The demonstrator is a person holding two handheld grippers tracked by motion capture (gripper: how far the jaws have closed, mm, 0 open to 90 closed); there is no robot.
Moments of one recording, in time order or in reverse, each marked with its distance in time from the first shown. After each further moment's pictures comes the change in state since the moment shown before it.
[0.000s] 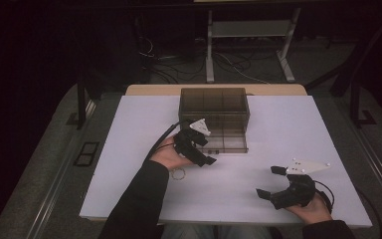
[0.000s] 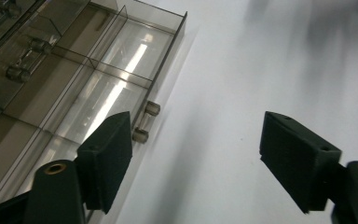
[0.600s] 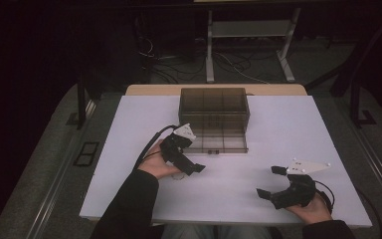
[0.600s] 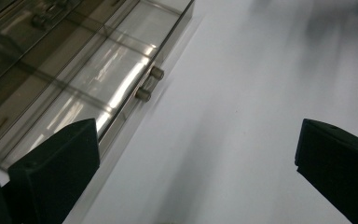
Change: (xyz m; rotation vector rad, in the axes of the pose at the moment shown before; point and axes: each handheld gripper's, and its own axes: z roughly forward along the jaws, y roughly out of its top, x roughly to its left) left arm -0.004 -0.037 -0.022 -0.043 0.046 -0.095; right arm 0.000 0.000 -0.001 -0.001 -0.004 0.005
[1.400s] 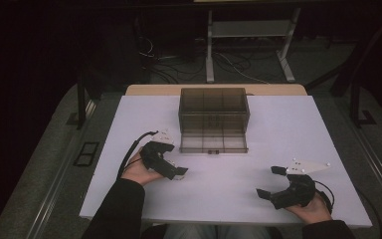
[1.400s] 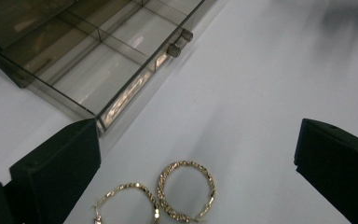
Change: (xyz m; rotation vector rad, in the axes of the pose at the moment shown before) left arm 0.011 -0.046 -0.025 -0.047 0.027 -0.075; right arm 0.000 0.000 0.001 0.003 0.001 -0.004
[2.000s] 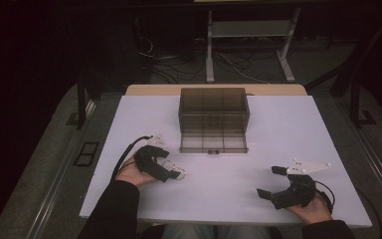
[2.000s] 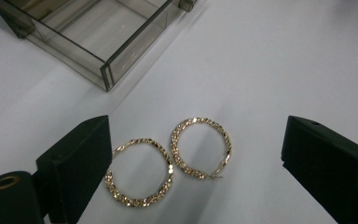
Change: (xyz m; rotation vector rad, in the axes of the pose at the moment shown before) left arm 0.011 -0.022 0.002 0.075 0.000 -0.007; right arm 0.000 0.000 -0.001 -0.002 0.000 0.000
